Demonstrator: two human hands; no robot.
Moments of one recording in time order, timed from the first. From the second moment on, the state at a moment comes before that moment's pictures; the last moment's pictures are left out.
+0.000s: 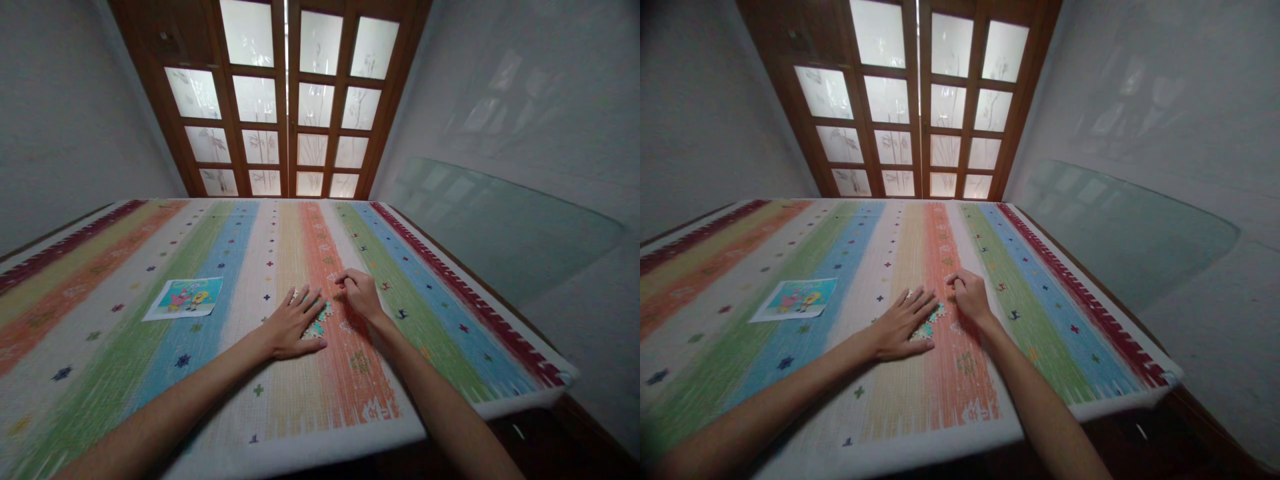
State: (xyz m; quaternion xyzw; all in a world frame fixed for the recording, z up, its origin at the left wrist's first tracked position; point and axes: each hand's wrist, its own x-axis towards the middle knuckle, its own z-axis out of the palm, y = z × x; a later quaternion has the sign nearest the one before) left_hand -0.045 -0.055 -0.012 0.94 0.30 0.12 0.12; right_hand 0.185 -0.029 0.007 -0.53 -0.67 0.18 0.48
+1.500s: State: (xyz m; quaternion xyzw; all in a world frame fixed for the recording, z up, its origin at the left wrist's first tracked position) left_hand -0.040 -0.016 -0.022 0.97 0.25 0.08 0.01; right_hand 0.186 -0.028 -0.007 -0.49 -0.75 0.11 0.43
